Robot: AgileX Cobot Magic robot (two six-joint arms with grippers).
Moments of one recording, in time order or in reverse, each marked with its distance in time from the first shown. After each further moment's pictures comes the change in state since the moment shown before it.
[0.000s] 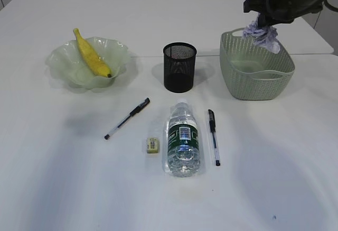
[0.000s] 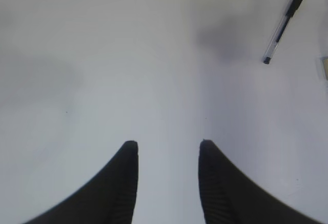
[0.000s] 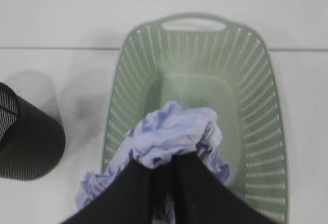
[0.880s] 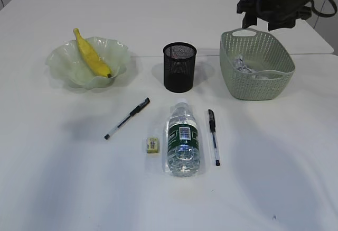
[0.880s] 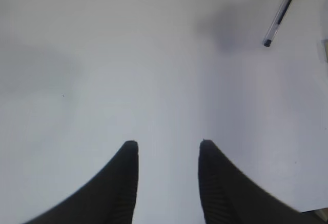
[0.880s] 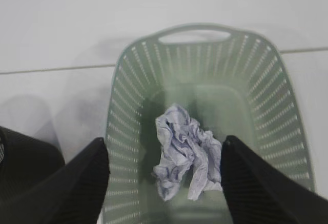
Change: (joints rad) left arm 0.000 0.000 0.000 -0.002 0.052 0.000; right arm 0.000 0.117 -0.113 -0.015 -0.014 0.102
